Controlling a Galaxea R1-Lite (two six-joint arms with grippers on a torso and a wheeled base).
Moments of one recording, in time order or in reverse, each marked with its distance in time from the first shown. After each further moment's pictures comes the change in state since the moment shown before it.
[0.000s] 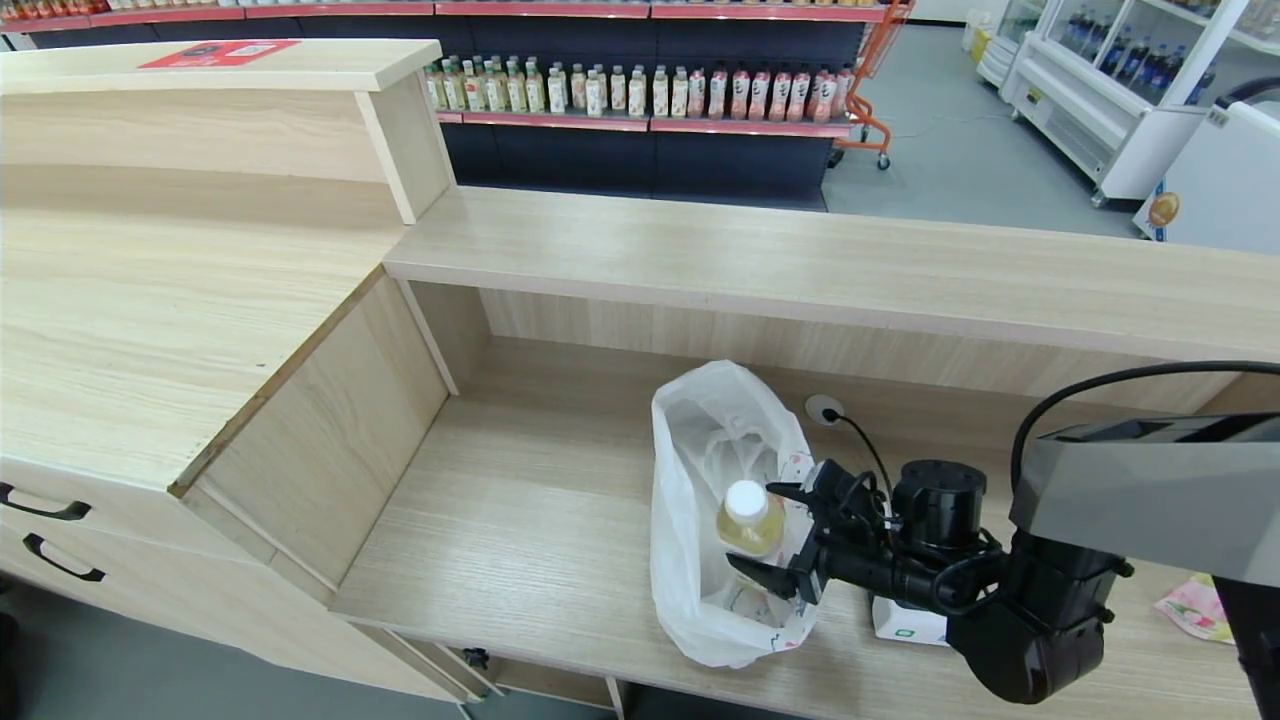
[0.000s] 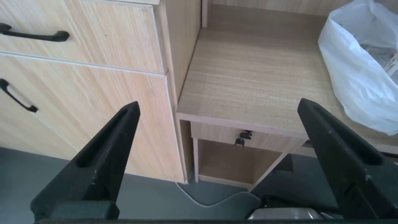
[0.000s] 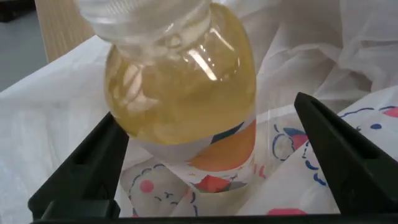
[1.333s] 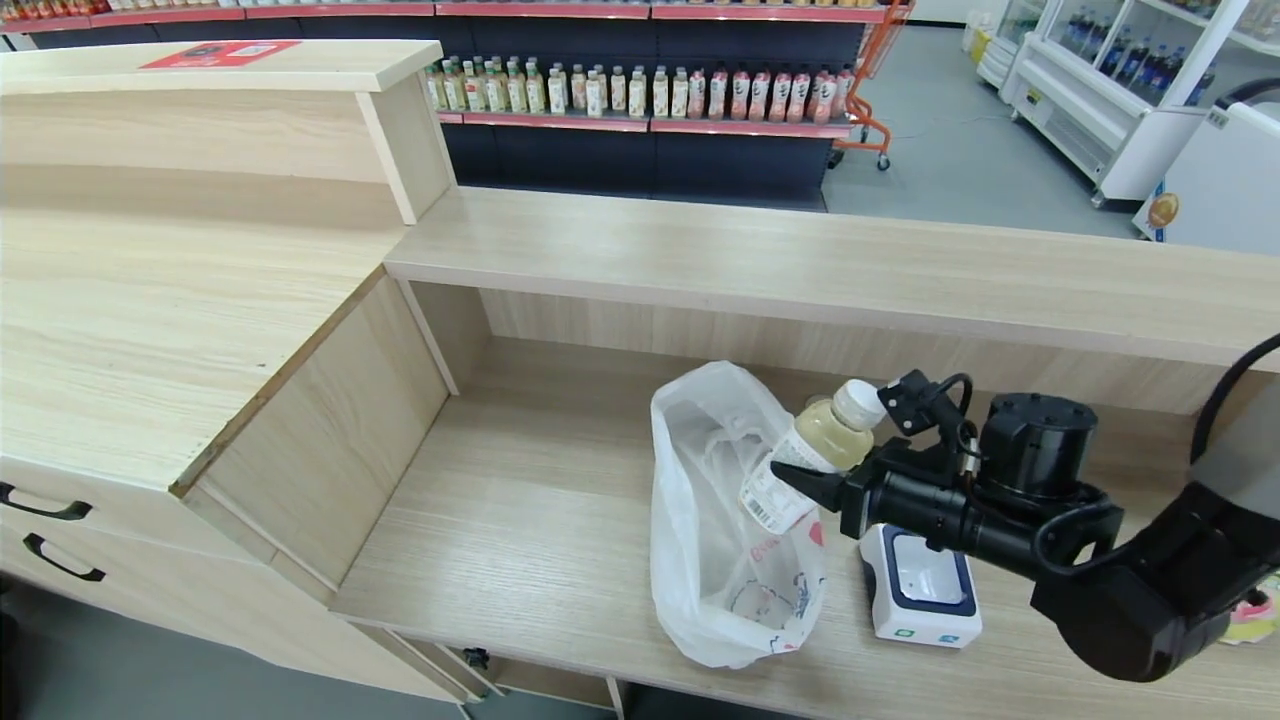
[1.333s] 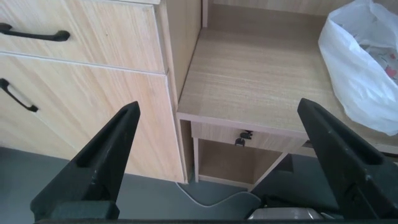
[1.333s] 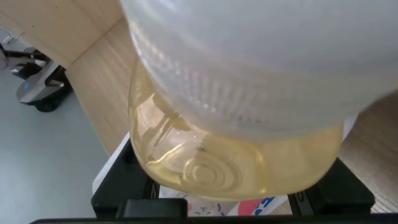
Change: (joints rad) left arm 0.000 0.000 0.000 0.000 0.000 0.000; right arm -0.034 -0.318 0.049 0.149 -0.068 0.405
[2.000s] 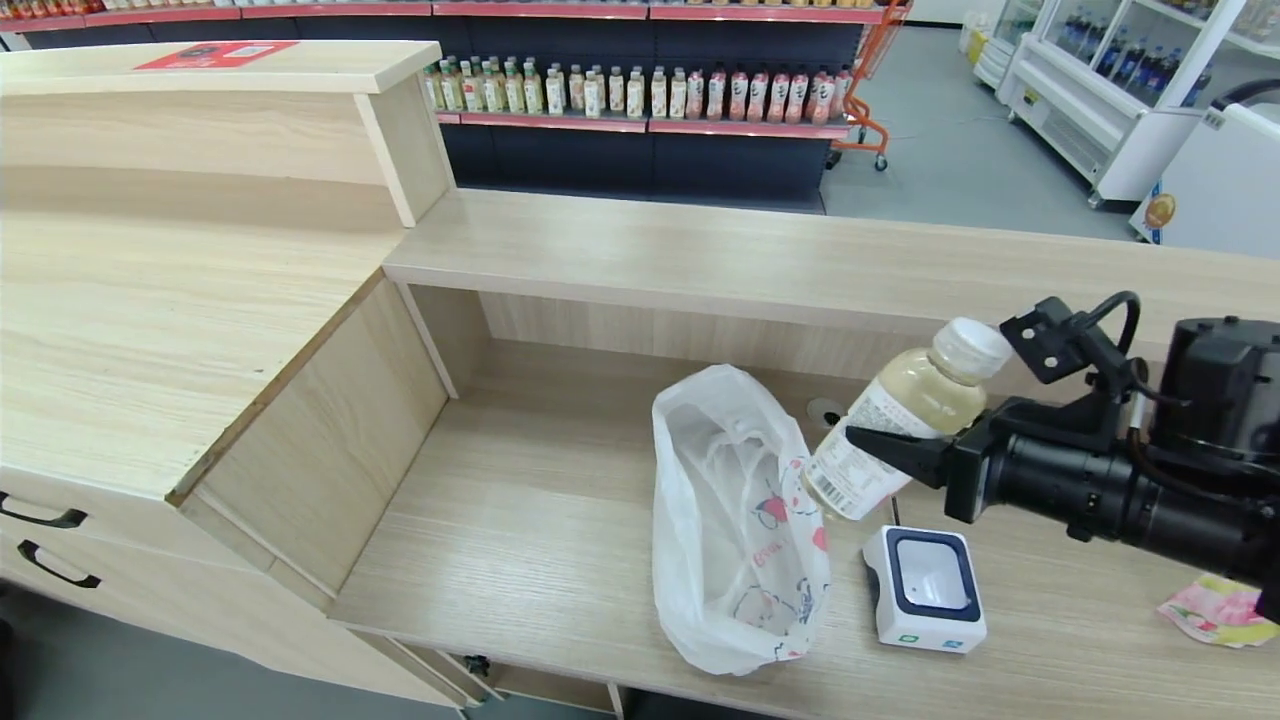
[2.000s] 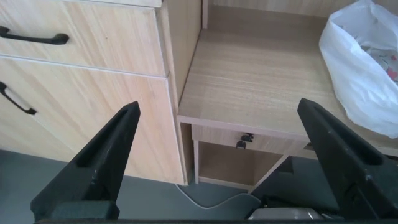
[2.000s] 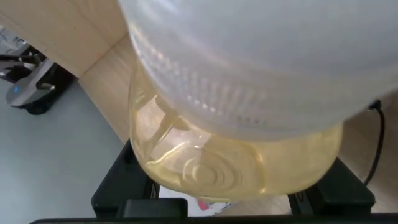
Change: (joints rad) left arm 0.000 0.000 0.000 0.000 0.000 0.000; right arm 0.007 -0.463 -0.010 0.497 -0.103 -0.031
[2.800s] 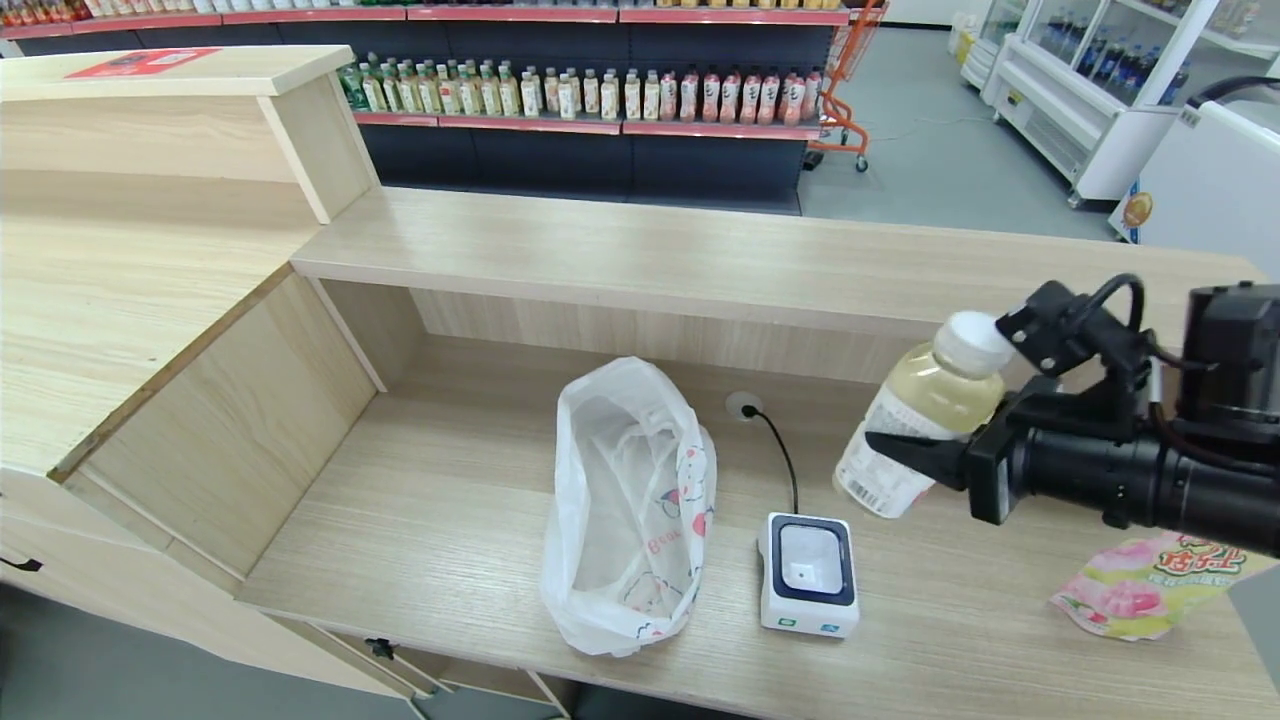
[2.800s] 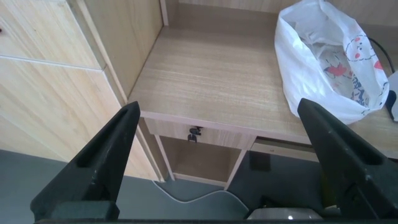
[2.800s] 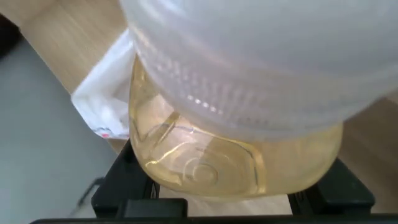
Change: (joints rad) left arm 0.000 0.000 0.000 0.000 0.000 -0.007; right arm 0.012 -0.097 -0.120 0.313 -0.085 -0.199
